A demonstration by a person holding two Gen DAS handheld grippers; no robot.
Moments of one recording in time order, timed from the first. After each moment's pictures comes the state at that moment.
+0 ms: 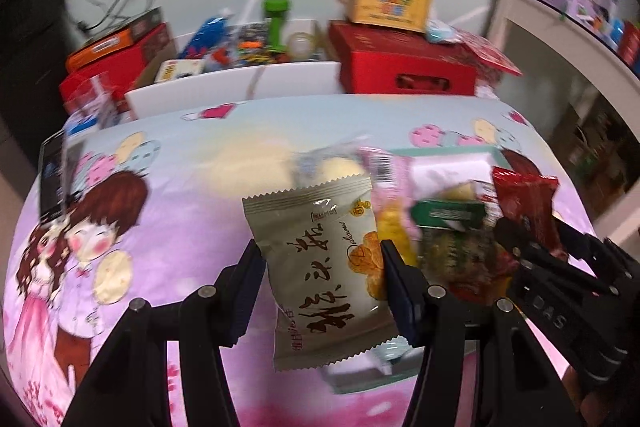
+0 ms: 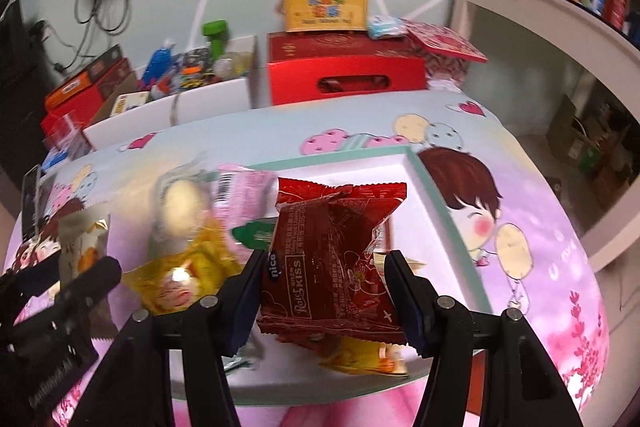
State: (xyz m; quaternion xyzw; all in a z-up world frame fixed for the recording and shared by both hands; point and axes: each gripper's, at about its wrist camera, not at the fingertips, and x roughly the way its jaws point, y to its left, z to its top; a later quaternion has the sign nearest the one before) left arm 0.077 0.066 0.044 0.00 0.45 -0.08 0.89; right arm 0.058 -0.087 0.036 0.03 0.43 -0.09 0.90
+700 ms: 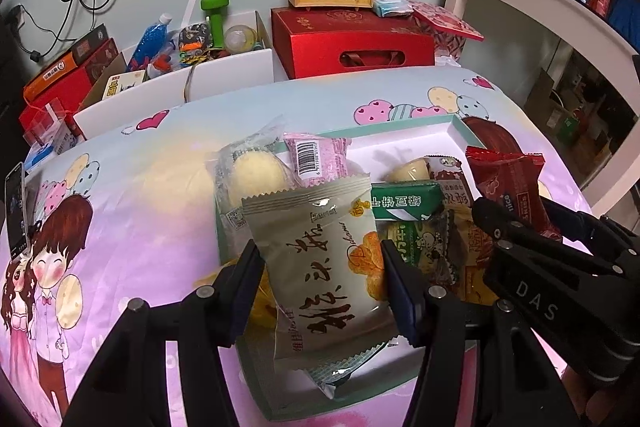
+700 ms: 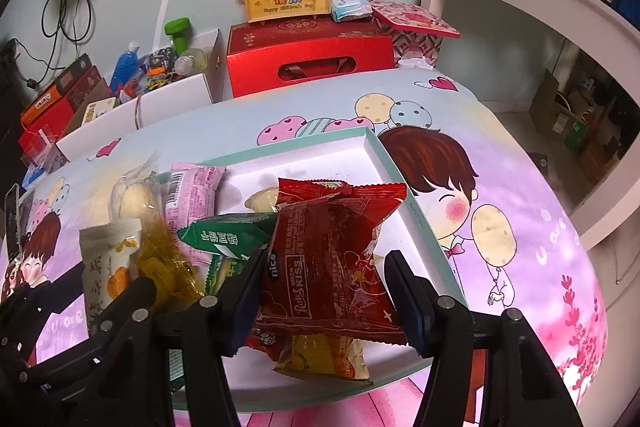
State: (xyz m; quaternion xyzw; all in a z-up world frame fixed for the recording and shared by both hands) left arm 0.085 0.014 0.021 0.04 0.46 -0.13 0.88; right arm 0.061 -0.117 0.024 0.06 0.44 -0.12 0.89
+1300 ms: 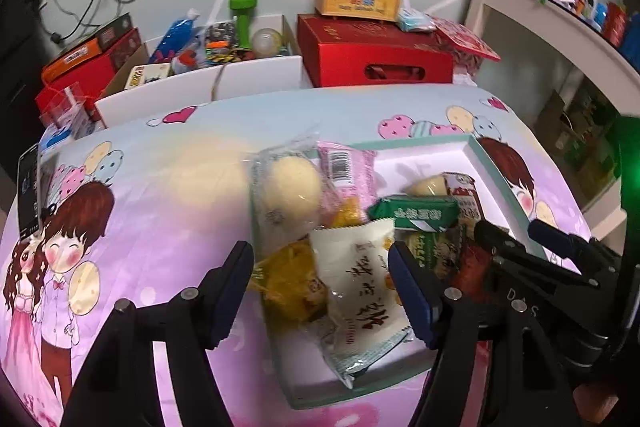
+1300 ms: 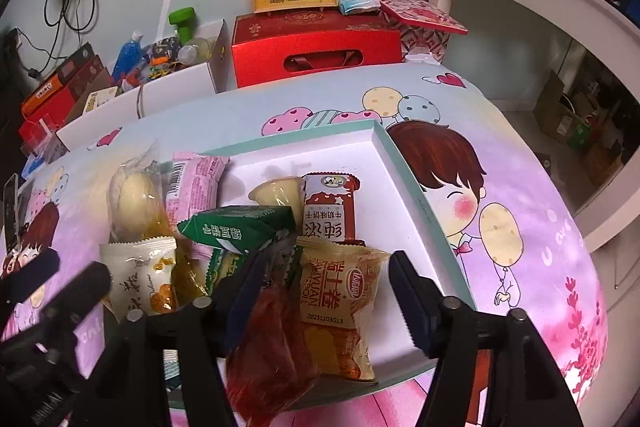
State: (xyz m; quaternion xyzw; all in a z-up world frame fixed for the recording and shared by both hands) left arm 0.083 0.042 0.037 0.01 0.46 -0.10 0.88; right arm 0.066 -0.112 0.018 0.05 0.45 -0.12 0.88
